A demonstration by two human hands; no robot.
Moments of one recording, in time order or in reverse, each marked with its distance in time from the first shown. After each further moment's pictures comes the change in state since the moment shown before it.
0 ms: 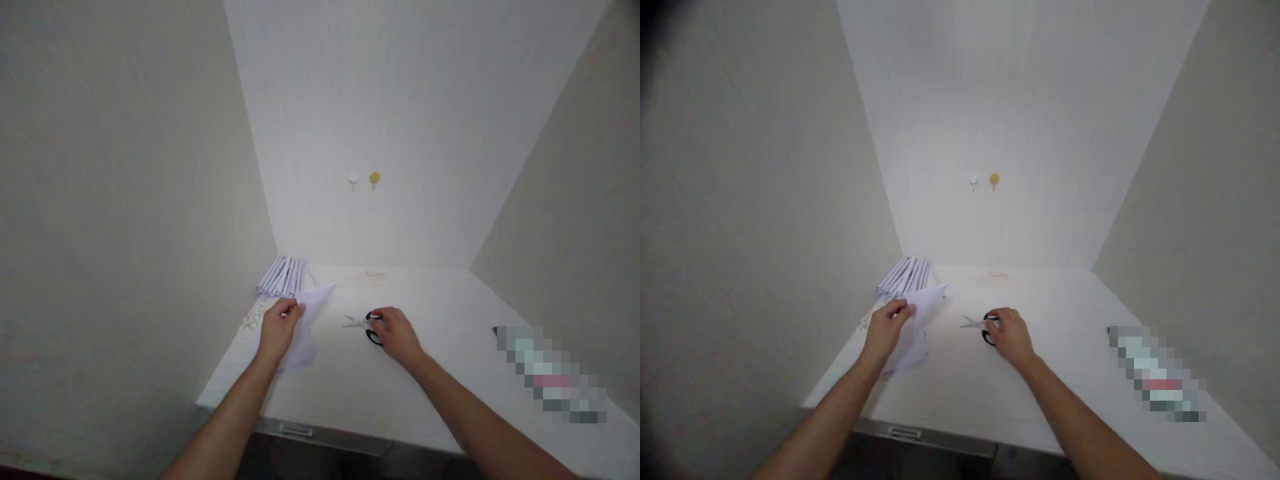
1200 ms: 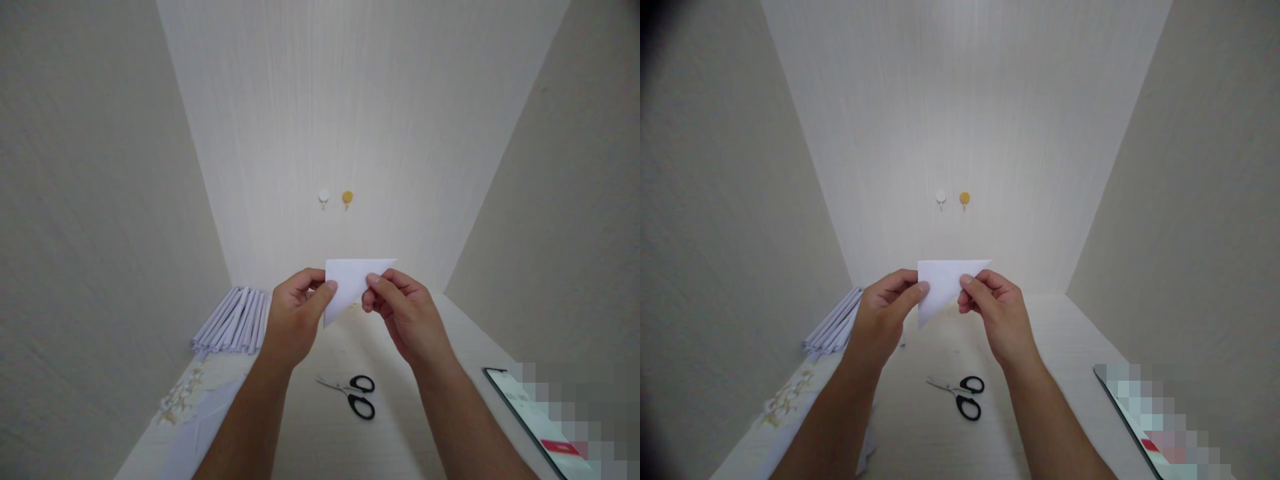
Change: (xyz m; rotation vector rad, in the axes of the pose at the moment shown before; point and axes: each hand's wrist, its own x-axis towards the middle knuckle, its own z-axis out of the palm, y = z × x) left_hand 0.071 0.074 0.111 -0.401 -0.377 0.204; right_hand 0.067 -0.072 -0.110 1.308 0.300 -0.223
